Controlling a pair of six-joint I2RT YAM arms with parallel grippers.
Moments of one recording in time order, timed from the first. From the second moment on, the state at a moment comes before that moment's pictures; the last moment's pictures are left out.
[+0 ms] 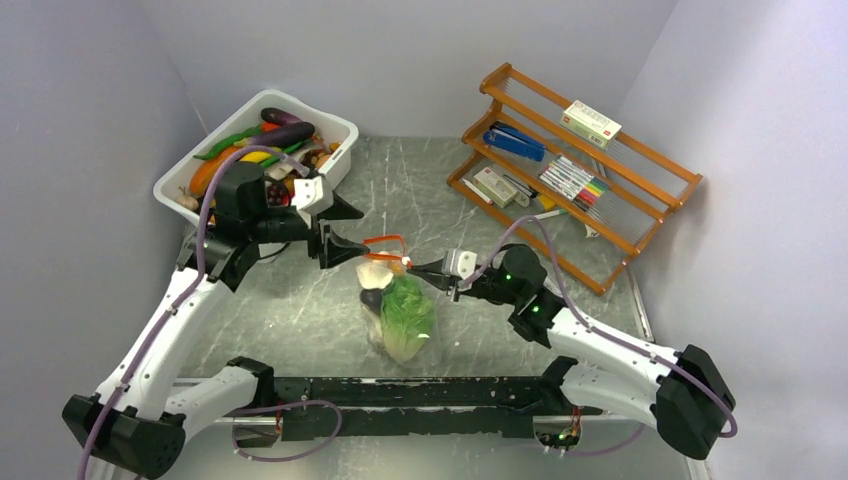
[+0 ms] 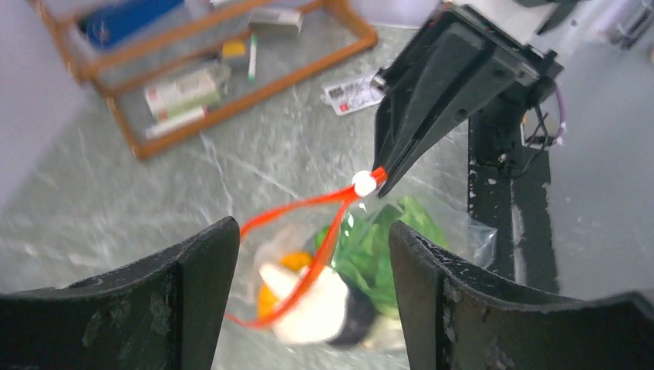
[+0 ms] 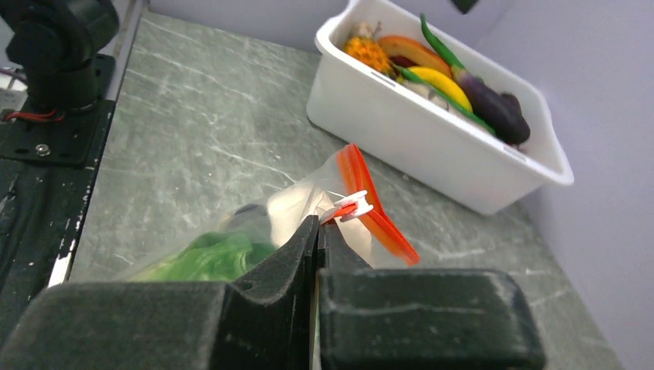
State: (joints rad) left arm -0.34 1.02 1.06 -0.38 0.94 0.24; right arm 0.79 0.98 0.47 0.56 -0.56 -0.36
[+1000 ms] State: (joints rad) left arm -0.48 1.16 1.21 -0.60 1.10 0.73; right arm 0.74 1.12 0.75 0.33 -0.84 -0.71
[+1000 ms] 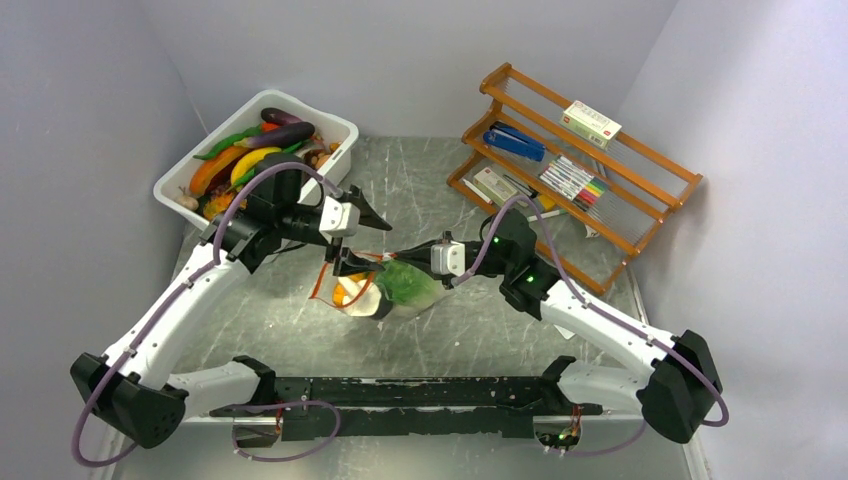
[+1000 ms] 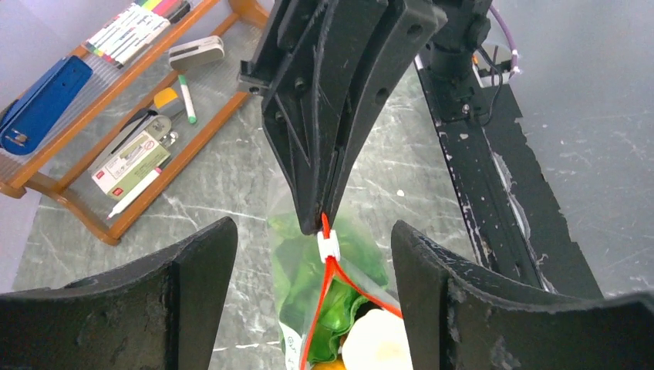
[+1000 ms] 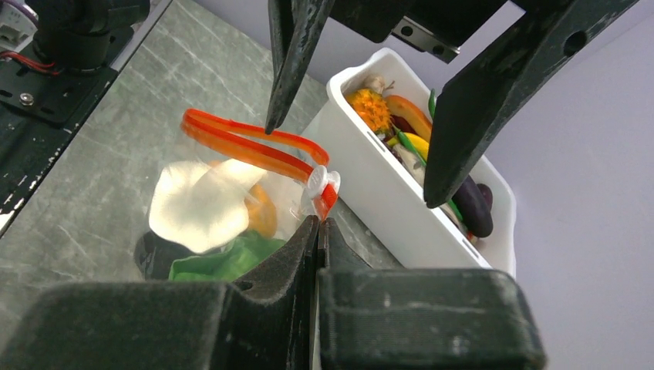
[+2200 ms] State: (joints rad) left arm -0.57 1.18 1.18 -0.60 0.93 0.64; right arm 0.74 1.11 0.74 0.37 -0.79 -0.66
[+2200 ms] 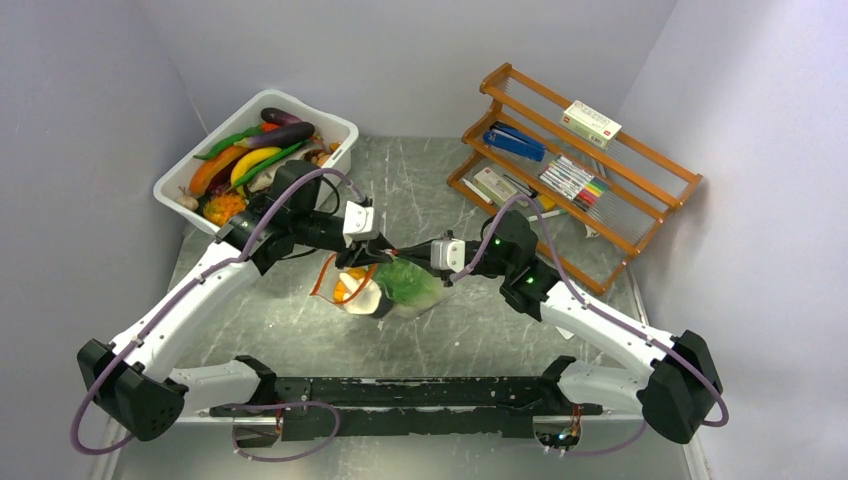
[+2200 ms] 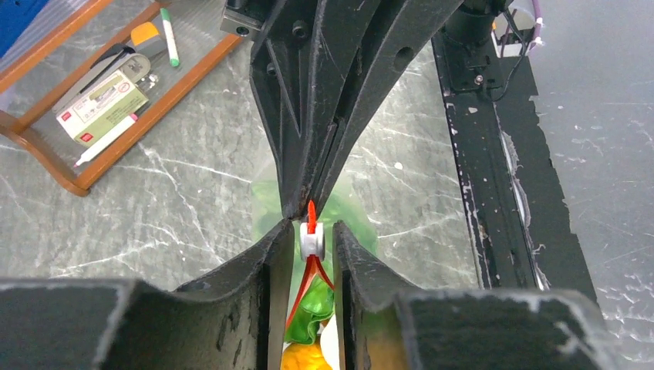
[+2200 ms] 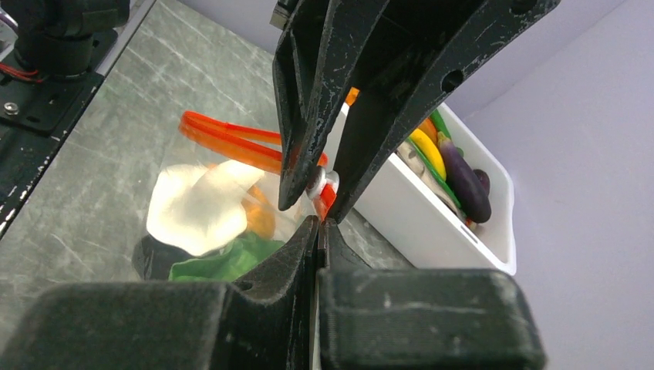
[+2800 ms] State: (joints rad) left arm -0.57 1.16 1.16 -0.56 0.90 0.62; right arm 0.74 1.11 0.73 0.38 -0.77 -0.65
